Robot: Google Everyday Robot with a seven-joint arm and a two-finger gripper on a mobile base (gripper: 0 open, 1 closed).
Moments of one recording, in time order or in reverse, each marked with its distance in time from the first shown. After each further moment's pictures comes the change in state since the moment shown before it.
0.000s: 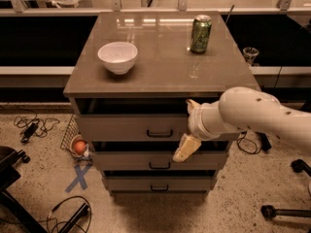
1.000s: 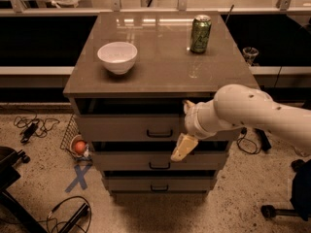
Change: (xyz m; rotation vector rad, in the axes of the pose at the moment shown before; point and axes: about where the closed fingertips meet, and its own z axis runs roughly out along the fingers) arm -0.006 0.000 0.013 -0.038 0.003 -0.016
